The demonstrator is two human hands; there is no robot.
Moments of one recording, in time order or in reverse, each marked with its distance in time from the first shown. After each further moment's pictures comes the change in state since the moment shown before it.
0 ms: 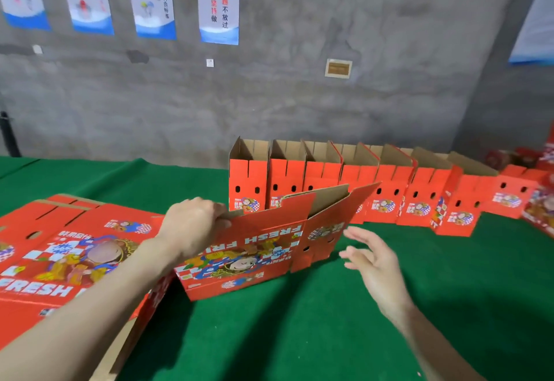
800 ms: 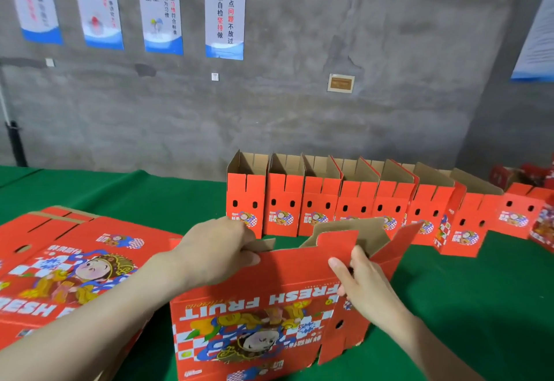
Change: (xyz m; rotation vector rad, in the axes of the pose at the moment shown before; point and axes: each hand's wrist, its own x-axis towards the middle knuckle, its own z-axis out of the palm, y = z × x) left_hand 0.004 0.064 -0.041 -0.053 -0.242 0.151; right_hand 0.028 -0.005 -0.008 -0.562 -0.241 -0.114
